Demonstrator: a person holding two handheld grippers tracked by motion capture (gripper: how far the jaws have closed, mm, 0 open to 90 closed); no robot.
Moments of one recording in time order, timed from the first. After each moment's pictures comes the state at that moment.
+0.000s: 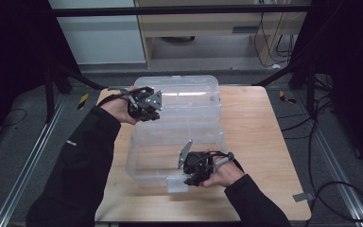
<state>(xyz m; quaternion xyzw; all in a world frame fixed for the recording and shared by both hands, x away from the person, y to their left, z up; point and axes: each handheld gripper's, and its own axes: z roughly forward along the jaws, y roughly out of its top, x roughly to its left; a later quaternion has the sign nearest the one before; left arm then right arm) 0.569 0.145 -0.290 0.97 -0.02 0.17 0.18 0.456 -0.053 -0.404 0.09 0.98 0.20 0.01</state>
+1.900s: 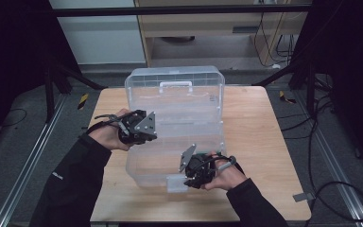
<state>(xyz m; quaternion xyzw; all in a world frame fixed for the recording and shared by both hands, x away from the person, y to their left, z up) 0.500 0.158 -0.301 0.96 -0.01 0.18 0.21 0.449 -0.058 -0.407 0.07 0.97 0.23 0.04</state>
